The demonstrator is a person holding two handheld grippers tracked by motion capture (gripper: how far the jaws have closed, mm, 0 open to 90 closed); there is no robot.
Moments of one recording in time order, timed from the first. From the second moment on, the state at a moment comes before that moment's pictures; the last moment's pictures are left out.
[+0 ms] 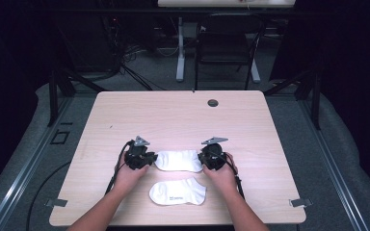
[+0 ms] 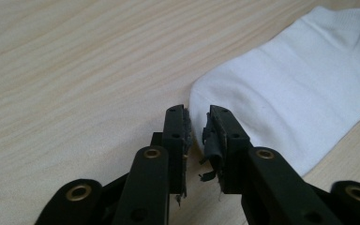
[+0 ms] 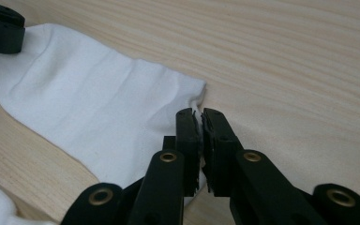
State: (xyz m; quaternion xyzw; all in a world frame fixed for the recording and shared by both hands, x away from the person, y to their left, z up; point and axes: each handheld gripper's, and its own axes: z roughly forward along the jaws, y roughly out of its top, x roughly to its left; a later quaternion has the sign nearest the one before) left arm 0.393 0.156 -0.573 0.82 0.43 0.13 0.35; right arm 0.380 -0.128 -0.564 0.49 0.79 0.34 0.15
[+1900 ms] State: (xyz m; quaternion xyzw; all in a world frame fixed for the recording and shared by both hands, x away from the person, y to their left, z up) left arm 0.380 0.165 -0.541 0.81 0.42 0.11 0.40; right arm 0.369 -0.127 -0.530 0.46 0.79 0.38 0.16
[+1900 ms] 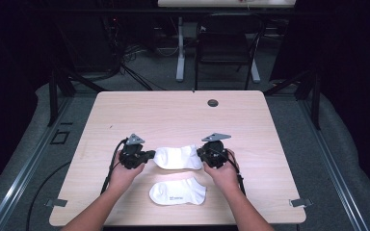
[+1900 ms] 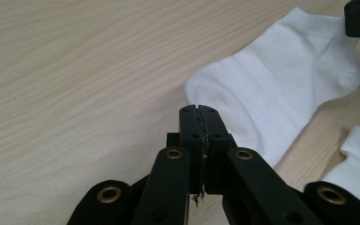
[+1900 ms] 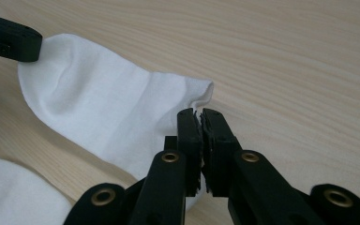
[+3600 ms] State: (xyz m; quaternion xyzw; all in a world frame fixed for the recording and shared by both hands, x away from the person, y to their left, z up) left arm 0.284 0.182 -0.517 0.81 0.37 0.09 0.44; right arm 0.269 -0.135 -0.502 0.41 0.80 0.42 0.13
